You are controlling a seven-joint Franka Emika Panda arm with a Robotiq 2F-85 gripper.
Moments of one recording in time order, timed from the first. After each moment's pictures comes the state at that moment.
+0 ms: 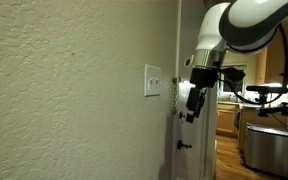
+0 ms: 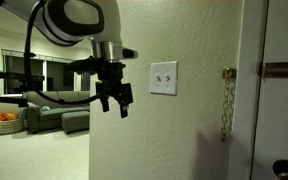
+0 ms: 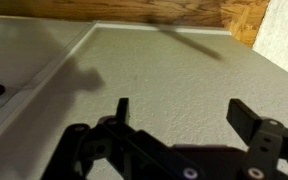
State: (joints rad) arm 0.01 -0.26 -0.01 -2.17 0.05 2.12 -0.16
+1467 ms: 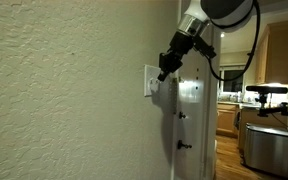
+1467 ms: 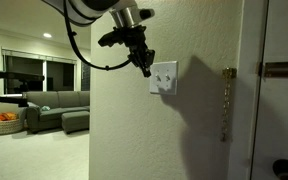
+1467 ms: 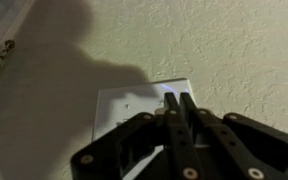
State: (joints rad) arm 0.00 -0.14 -0.01 -1.86 0.04 2.32 0.03
